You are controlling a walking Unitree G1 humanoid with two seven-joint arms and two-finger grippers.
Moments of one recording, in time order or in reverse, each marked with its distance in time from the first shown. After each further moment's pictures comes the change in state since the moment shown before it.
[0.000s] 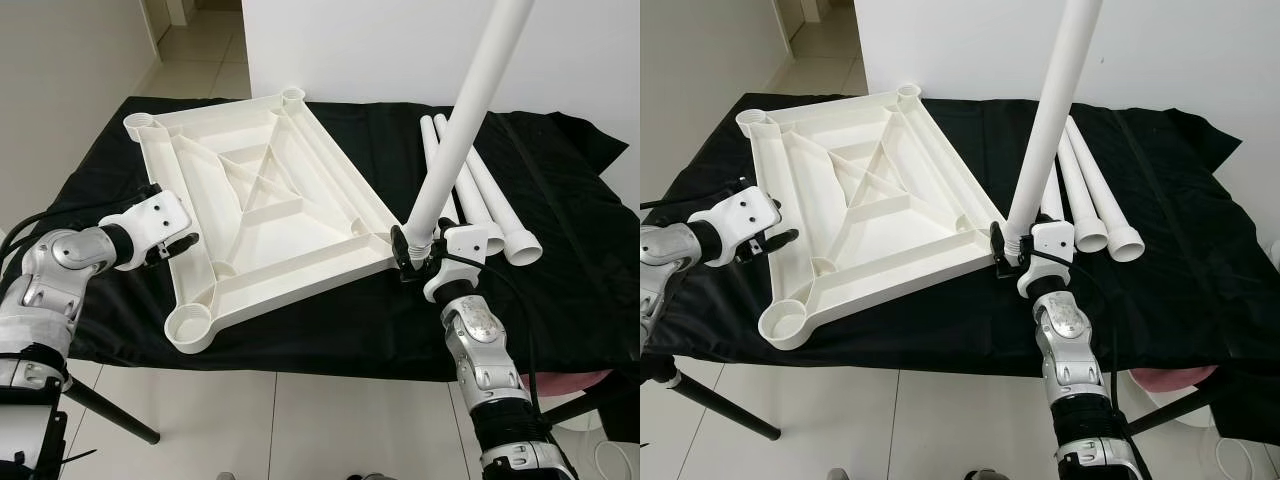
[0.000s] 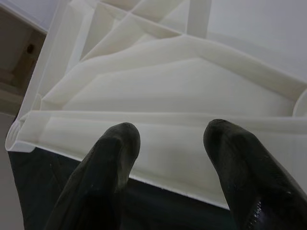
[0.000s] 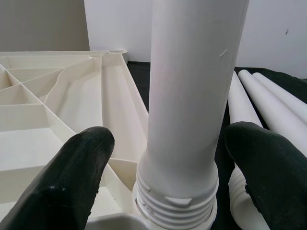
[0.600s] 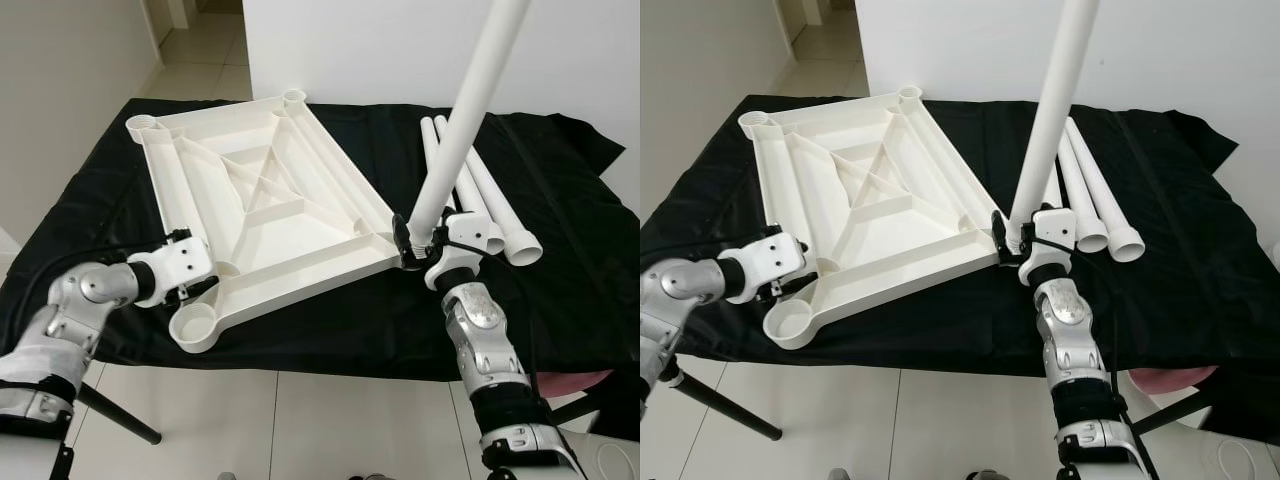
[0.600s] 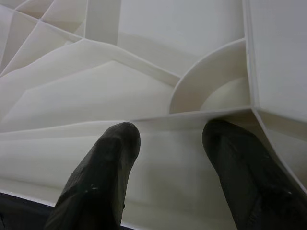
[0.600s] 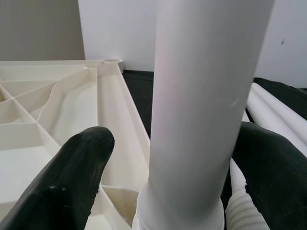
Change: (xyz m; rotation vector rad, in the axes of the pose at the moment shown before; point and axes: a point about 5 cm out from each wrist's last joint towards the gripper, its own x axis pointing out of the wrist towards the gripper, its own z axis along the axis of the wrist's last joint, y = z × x) left arm 0.017 -0.056 0.009 0.048 -0.063 -0.217; right arm 0.020 -0.007 0.008 -0.008 -0.014 -0.026
